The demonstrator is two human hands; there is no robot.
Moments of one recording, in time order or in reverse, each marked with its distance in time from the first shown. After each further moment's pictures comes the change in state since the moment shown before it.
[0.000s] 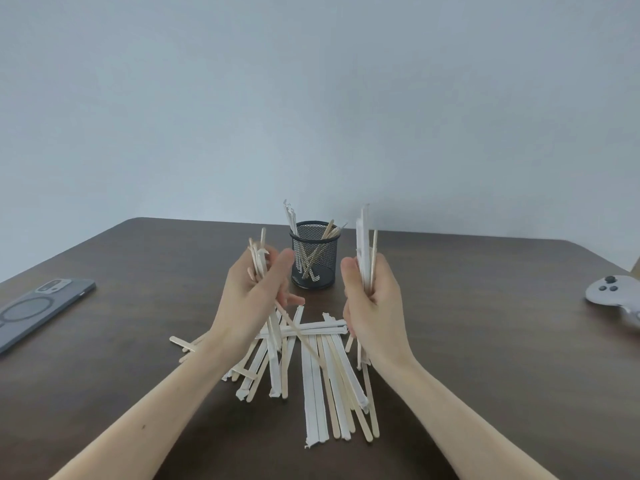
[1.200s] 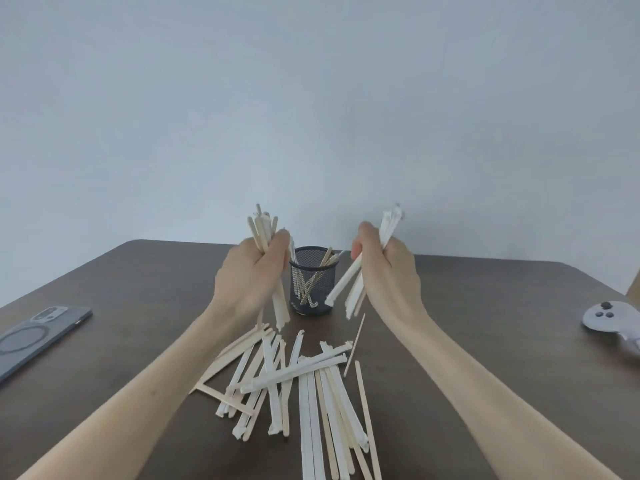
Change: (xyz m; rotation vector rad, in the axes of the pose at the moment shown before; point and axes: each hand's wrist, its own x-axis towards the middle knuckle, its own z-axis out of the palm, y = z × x) left_hand 0.049 0.045 0.005 0.499 0.080 -0.012; right_hand 0.063 -0.064 -0.008 -0.343 0.038 0.126
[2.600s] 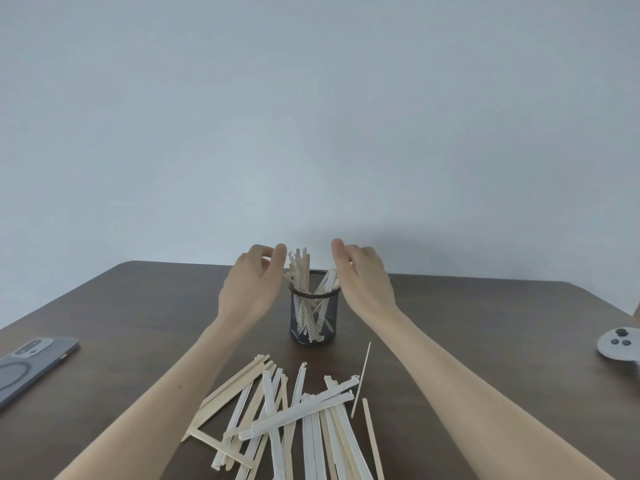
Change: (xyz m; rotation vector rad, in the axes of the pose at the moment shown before) left_hand 0.056 -0.029 0.015 0.163 0.006 -0.048; right_hand 0.066 0.031 0.048 -0.282 -0.137 -0.071
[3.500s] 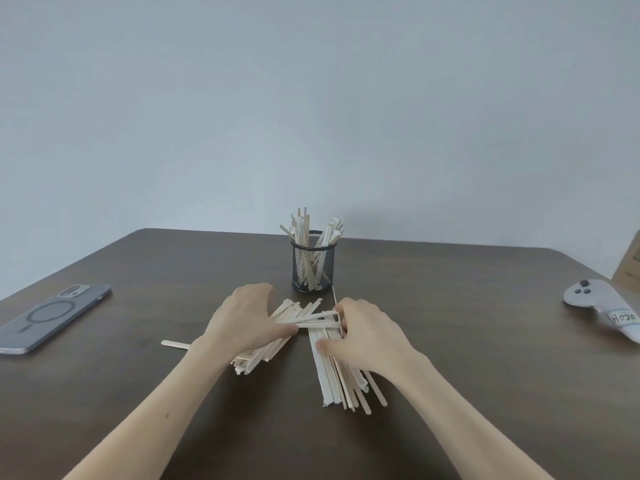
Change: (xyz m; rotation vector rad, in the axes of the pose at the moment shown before) left_hand -0.100 -0.038 -0.017 0.587 -0.342 0.022; right_hand -0.150 0.001 -0.026 -0.484 -0.437 0.067
